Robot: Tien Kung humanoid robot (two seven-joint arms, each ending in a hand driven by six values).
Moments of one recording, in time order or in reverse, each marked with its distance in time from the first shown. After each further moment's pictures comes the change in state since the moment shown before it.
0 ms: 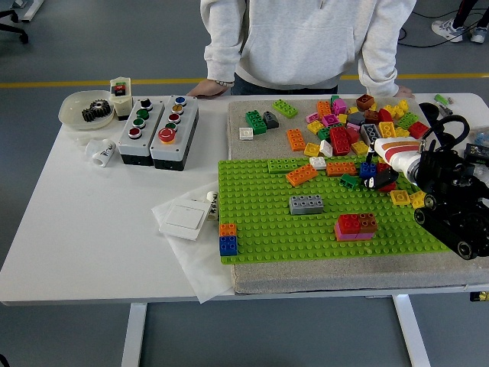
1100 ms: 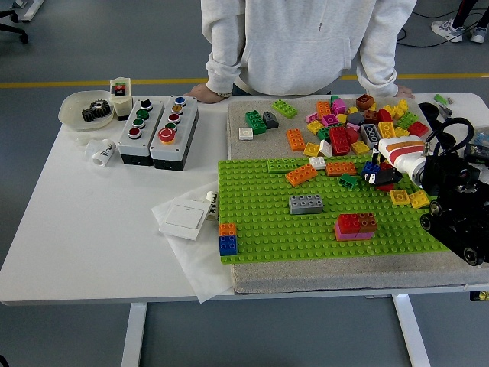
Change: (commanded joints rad) left arm 0.007 0.001 -0.003 0.001 0.005 0.000 -0.001; right arm -0.024 -0.041 0.011 0.047 -0.077 -0.053 0.016
